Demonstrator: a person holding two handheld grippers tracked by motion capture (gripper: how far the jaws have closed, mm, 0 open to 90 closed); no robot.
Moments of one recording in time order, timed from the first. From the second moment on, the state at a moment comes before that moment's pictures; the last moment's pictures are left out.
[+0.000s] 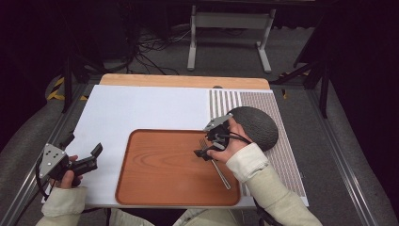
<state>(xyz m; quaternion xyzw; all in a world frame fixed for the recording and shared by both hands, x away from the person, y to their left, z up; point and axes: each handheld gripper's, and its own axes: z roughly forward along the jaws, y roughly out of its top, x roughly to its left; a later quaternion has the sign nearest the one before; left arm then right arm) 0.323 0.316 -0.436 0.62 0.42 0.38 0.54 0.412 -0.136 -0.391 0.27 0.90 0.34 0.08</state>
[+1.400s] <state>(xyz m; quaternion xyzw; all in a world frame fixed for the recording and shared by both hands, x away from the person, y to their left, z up) 0.323 0.317 -0.436 0.62 0.42 0.38 0.54 0.437 -0.125 -0.434 0.21 0.92 0.32 0.08</state>
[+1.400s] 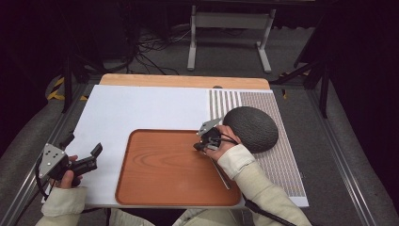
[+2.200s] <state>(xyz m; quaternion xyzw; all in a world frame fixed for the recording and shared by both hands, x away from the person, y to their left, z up) 0.323 0.317 -0.436 0.62 0.42 0.38 0.54 0.445 -0.143 -0.434 0.25 0.92 0.30 0.12</state>
